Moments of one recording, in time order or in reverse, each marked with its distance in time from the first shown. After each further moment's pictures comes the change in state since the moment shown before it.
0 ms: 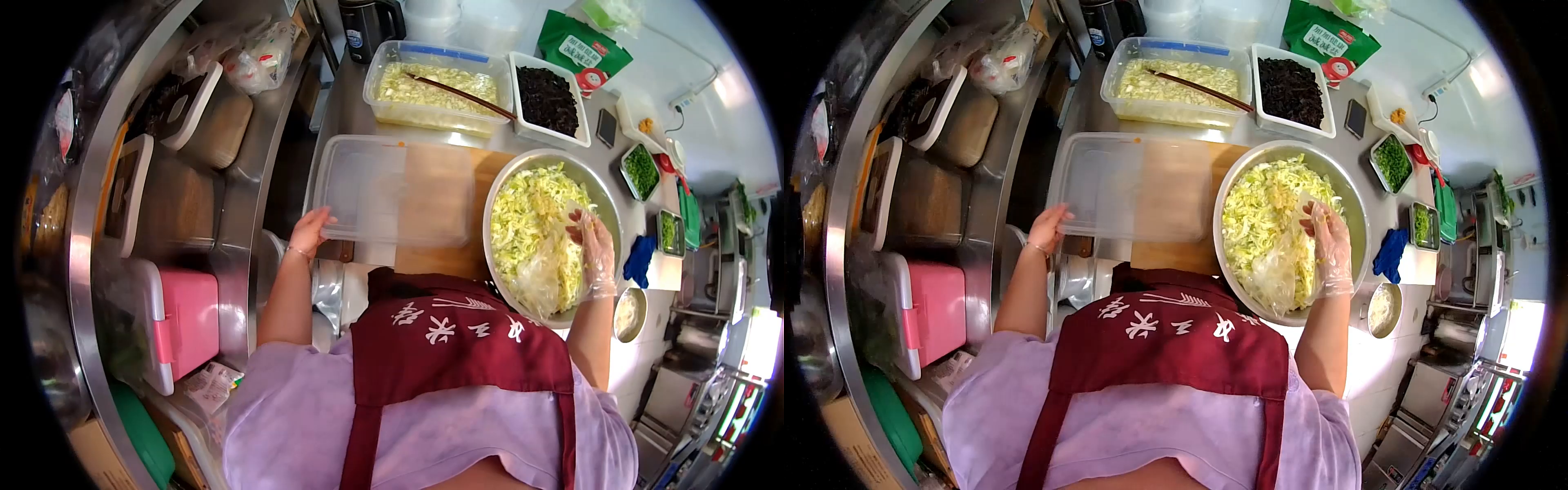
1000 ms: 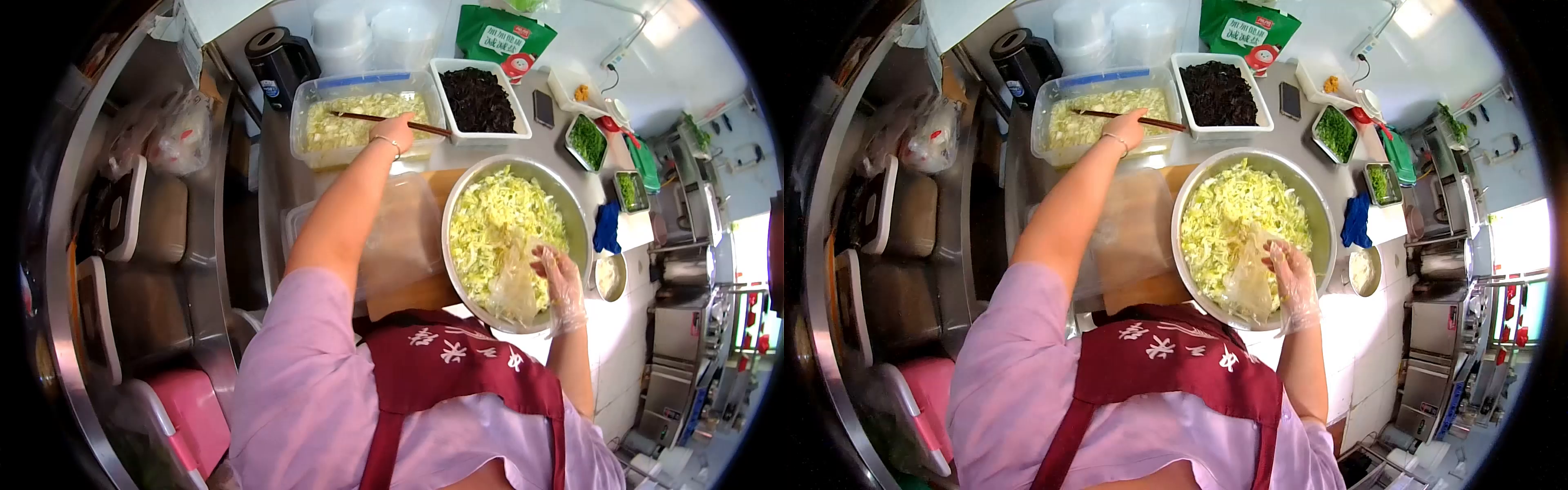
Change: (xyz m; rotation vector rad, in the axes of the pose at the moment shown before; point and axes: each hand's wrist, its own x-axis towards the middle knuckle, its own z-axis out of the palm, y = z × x) left_hand 0.166 0.166 0.345 1.231 -0.160 0.719; right_hand -0.045 0.009 0.008 0.034 0.147 0.130
